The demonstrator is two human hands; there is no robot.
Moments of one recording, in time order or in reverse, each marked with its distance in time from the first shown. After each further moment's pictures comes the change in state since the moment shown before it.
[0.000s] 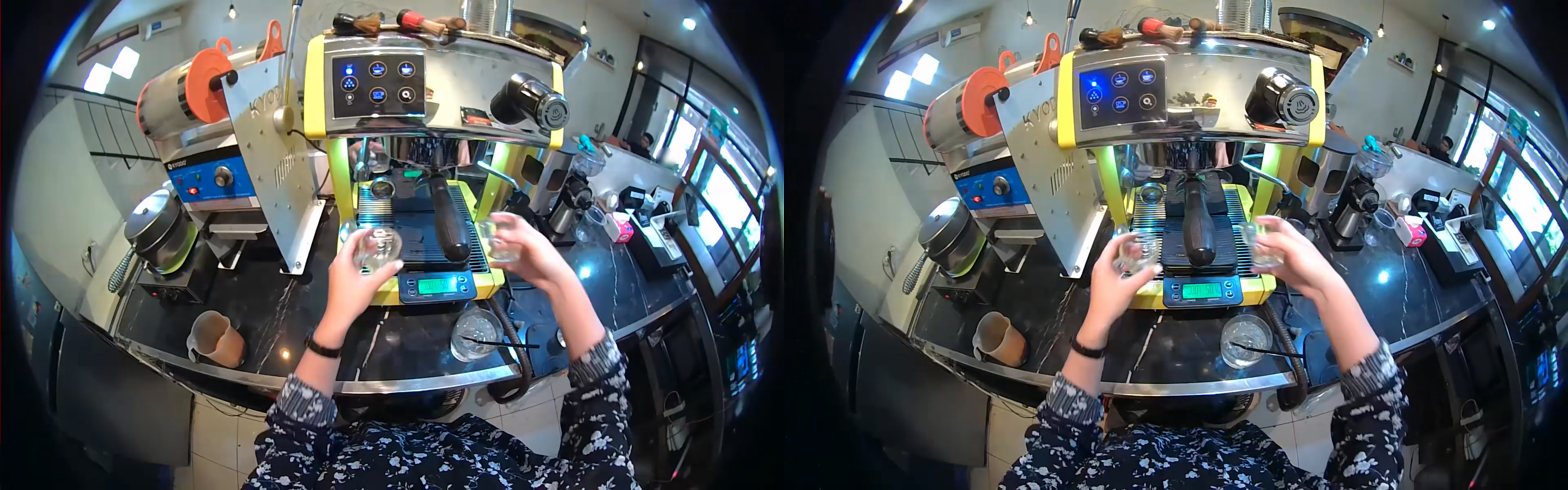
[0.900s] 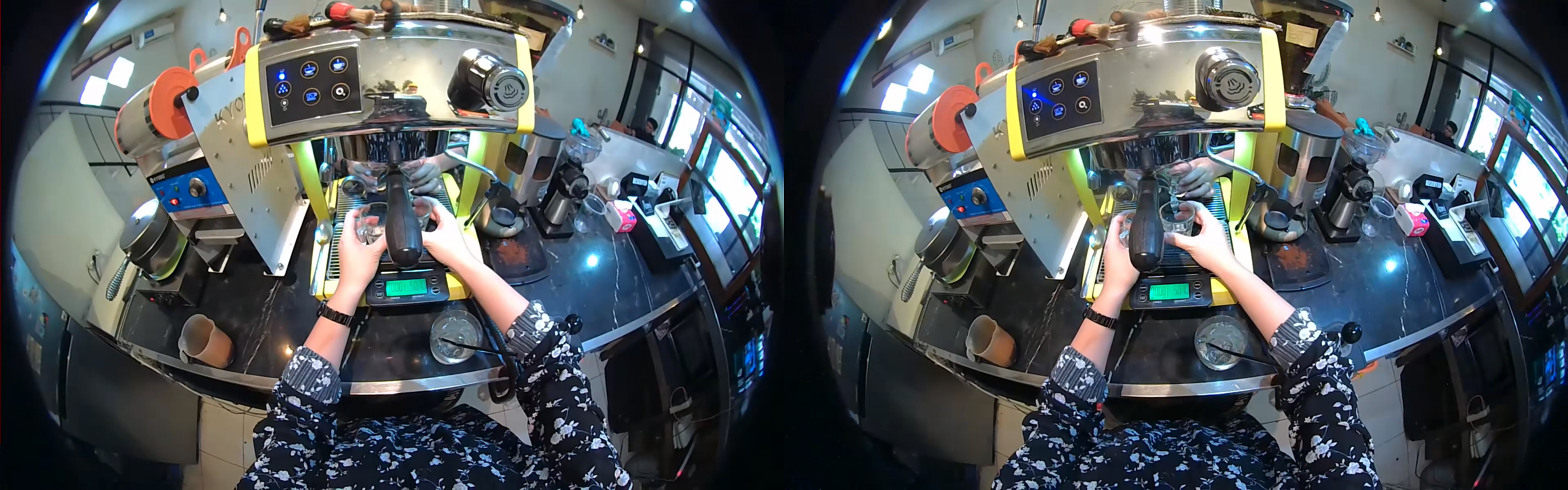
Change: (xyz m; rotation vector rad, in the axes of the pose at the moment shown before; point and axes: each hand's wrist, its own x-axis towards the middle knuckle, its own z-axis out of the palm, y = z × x) left_hand 0.044 -0.037 0.072 -0.105 0.104 0.021; right_hand 0.128 0.099 0.014 -0.368 0.110 -0.599
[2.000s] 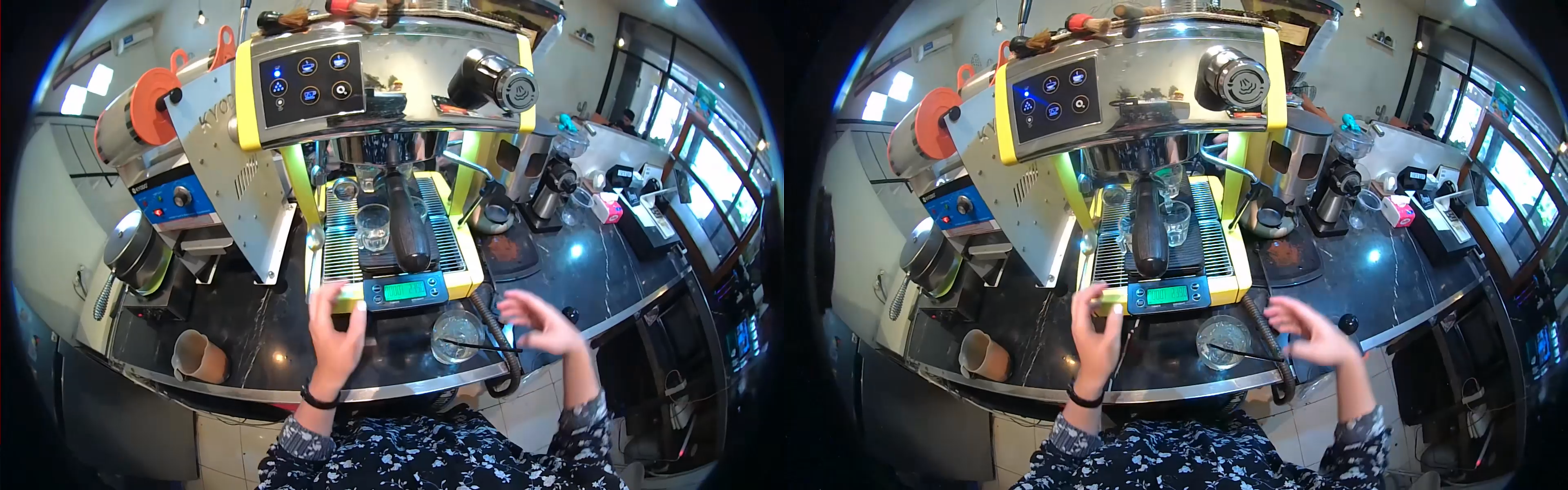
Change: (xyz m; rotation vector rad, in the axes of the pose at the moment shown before) left_hand -0.100 0.058 -0.058 0.269 0.042 0.171; right_hand -0.184 -0.102 -0.141 0.102 -0.322 0.506
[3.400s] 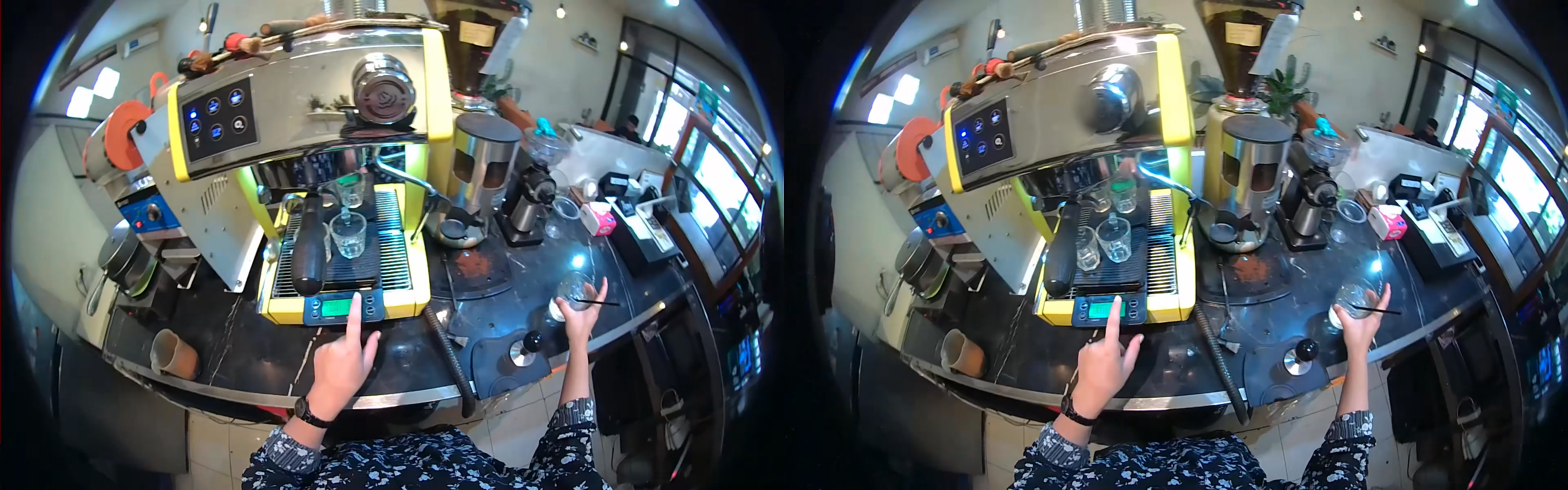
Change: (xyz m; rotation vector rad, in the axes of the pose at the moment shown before) left_hand -0.030 0.059 0.080 0.679 -0.404 0.042; right_hand -0.042 0.121 -0.182 -0.486 1.315 -0.270
